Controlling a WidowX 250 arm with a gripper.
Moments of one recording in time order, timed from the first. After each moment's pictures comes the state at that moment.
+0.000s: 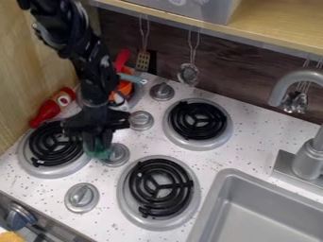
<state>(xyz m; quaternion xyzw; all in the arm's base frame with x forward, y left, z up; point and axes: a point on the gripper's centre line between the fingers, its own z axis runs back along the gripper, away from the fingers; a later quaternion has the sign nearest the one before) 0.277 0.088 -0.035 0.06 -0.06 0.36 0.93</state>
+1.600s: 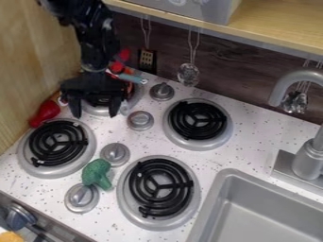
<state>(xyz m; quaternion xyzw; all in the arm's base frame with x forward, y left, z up) 0.311 0.108 0.012 0.09 -0.09 0.30 0.95</state>
